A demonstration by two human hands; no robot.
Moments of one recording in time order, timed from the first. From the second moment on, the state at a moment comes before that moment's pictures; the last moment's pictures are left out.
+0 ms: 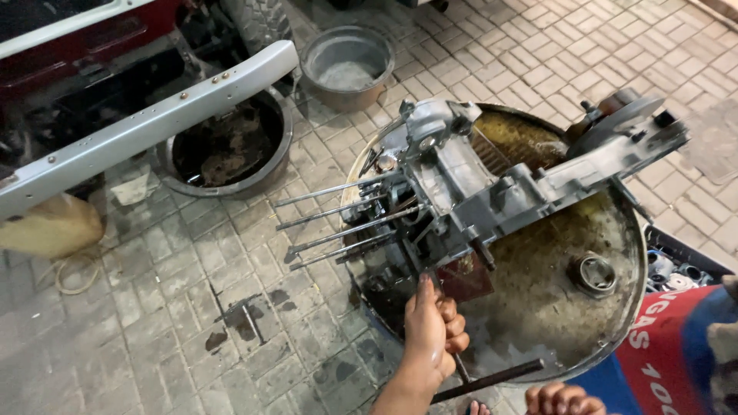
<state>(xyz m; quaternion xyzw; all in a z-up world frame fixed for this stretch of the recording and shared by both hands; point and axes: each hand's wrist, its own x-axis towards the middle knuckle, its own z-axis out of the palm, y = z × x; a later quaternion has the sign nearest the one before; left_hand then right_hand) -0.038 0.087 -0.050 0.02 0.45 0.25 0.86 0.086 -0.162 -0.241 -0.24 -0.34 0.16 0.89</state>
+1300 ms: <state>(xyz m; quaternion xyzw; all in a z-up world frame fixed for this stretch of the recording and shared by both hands) -0.080 0.118 -0.067 0.19 0.43 0.23 0.85 -0.094 -0.047 -0.067 -0.49 -0.03 0.08 0.86</state>
